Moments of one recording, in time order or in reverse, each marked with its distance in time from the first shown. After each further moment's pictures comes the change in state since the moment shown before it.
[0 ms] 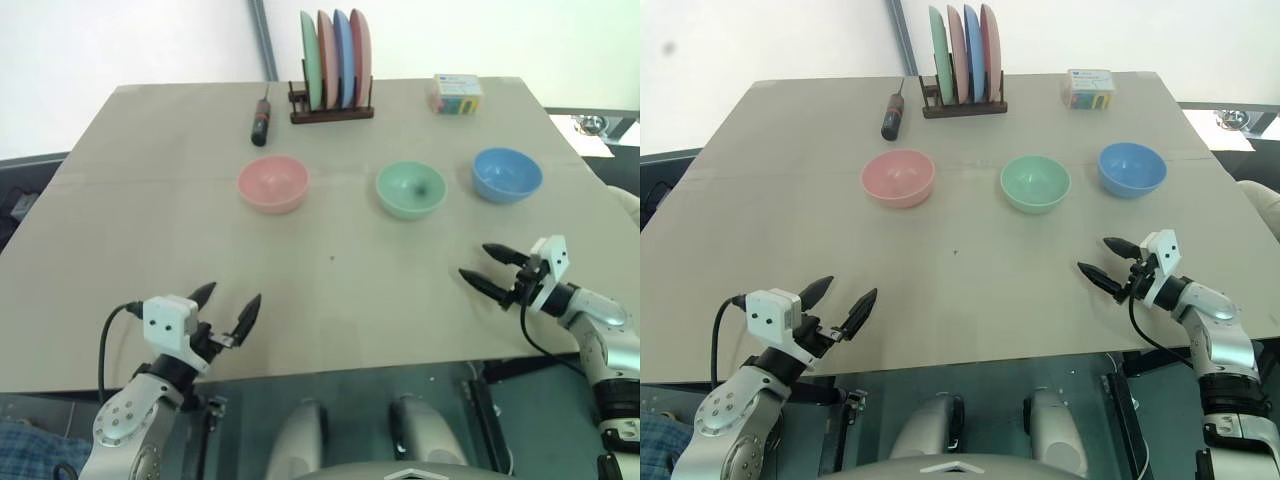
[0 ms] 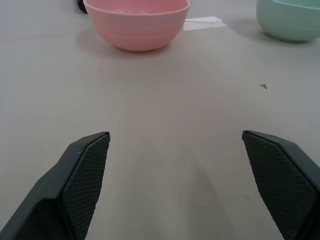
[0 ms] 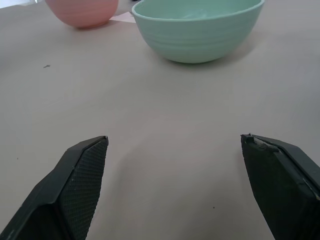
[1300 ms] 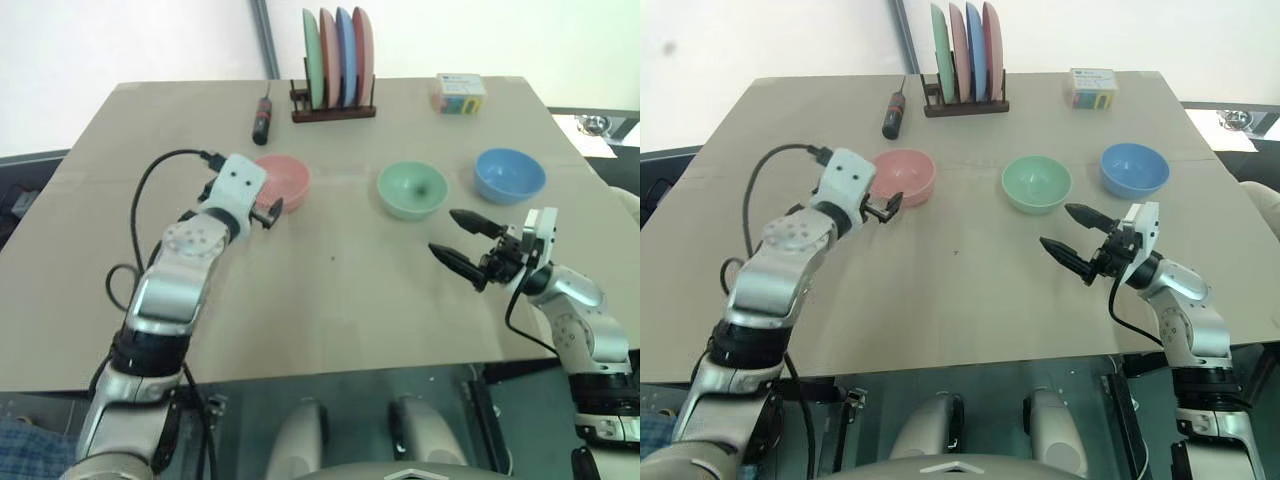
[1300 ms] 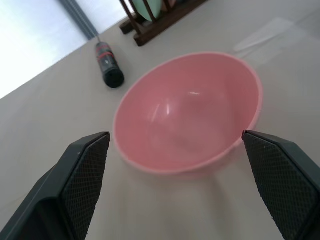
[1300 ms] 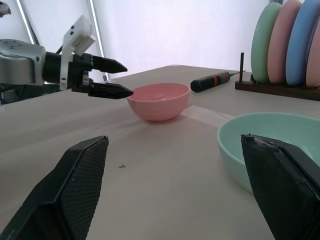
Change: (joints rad) left arm -0.984 0.229 -0.415 0.426 0.426 0.466 0.111; right arm -0.042 0.105 0.040 -0.285 0.149 0.087 -0.006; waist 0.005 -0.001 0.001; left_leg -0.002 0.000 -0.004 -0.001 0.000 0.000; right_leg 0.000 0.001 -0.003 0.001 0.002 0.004
